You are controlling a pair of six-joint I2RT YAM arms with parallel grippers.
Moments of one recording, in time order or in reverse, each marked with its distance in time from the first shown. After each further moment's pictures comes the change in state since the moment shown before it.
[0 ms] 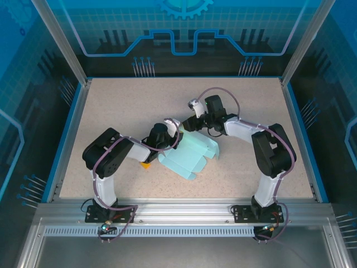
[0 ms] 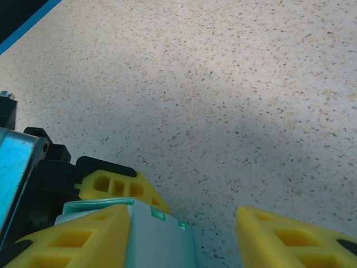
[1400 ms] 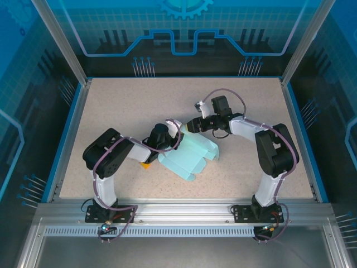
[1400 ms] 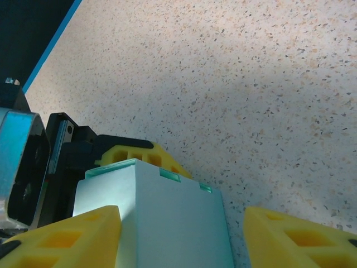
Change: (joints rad) left arm -0.010 0.000 0.000 0.000 -0.001 0.032; right arm -0.068 -0.014 -0.018 -0.105 -0.159 0.126
